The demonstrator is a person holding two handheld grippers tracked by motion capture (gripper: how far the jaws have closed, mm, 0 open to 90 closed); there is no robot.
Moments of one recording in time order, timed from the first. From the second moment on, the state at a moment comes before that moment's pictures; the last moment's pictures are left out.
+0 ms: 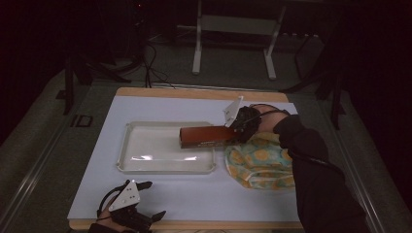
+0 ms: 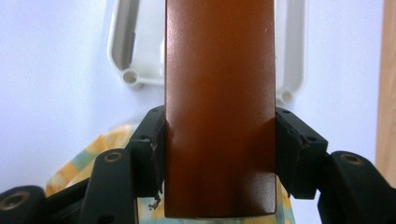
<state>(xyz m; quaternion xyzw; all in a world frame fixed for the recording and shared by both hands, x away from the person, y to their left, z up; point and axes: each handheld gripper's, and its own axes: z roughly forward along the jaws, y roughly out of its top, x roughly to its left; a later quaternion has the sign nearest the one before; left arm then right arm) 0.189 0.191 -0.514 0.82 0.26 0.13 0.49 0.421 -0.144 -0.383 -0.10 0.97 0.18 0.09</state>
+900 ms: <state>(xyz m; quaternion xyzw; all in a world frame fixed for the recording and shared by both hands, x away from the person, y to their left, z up) 0.189 0.191 -0.514 0.82 0.26 0.13 0.49 0.425 -0.086 -0.429 -0.09 0.95 0.27 0.08</state>
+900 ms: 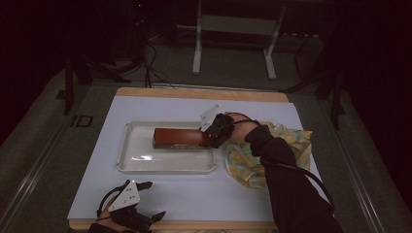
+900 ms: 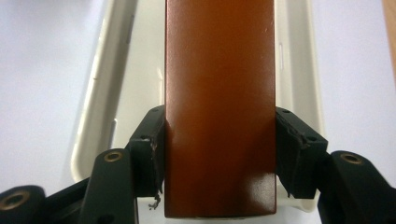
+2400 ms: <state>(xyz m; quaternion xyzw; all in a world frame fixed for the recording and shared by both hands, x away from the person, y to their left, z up) 0.189 0.191 -0.514 0.83 0.26 0.12 0.49 0.429 -0.067 -0.465 -0.07 0.97 0.20 0.07</state>
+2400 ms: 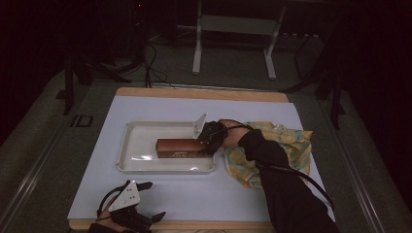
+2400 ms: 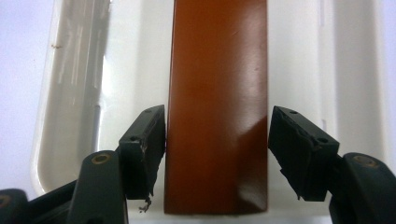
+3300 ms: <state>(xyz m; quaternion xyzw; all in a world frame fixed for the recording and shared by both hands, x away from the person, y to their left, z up) 0.189 0.190 -0.514 0.83 0.26 0.12 0.48 0.423 -0.097 -0.416 0.03 0.95 0.28 0.12</state>
